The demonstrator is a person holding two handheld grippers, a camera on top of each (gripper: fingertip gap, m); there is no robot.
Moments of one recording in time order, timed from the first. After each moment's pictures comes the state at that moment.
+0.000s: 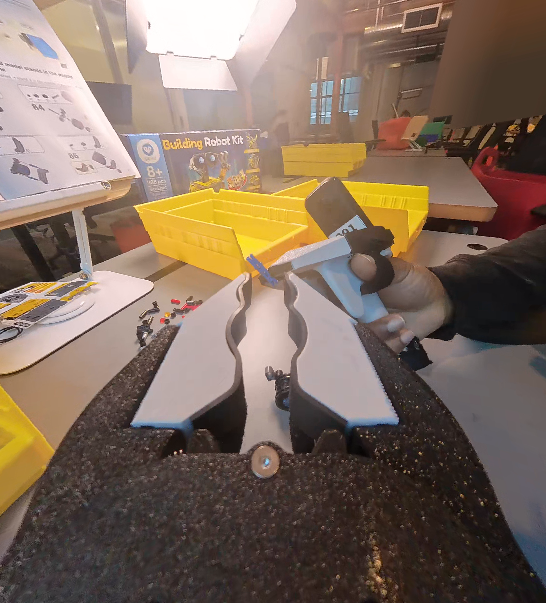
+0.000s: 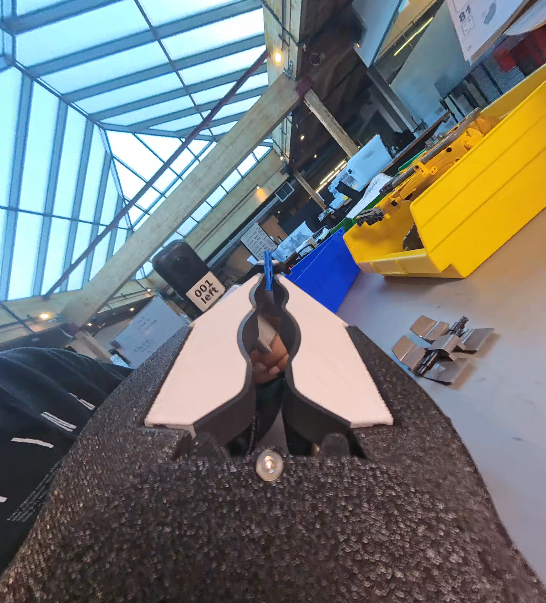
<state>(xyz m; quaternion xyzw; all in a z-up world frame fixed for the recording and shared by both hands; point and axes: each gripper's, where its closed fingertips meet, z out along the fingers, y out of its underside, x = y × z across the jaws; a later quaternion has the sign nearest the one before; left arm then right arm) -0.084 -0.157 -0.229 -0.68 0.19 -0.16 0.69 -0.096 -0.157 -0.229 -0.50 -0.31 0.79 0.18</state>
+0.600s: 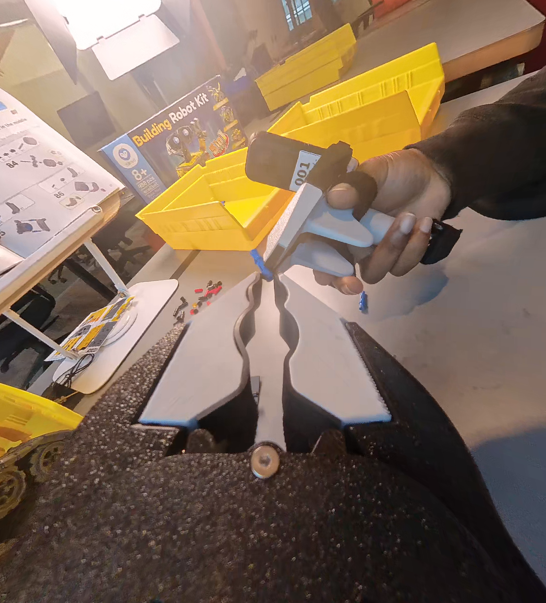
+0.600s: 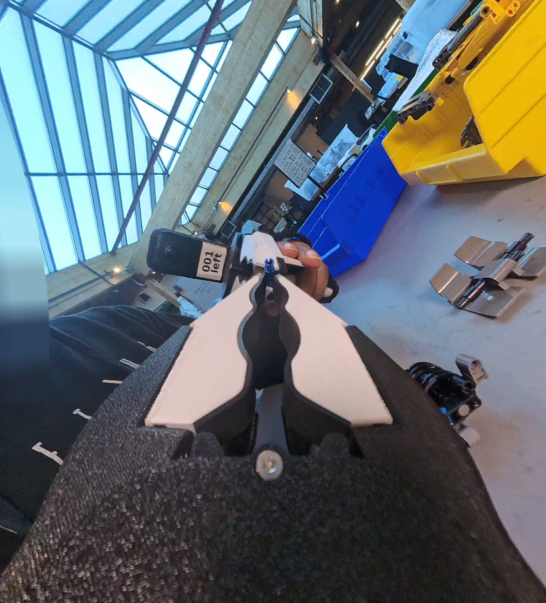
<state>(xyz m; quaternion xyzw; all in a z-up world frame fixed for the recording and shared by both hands) -0.072 -0.171 -0.256 -0.69 0.34 -0.02 0.64 -0.084 -0.179 -0.249 -0.51 -0.37 0.78 0.02</state>
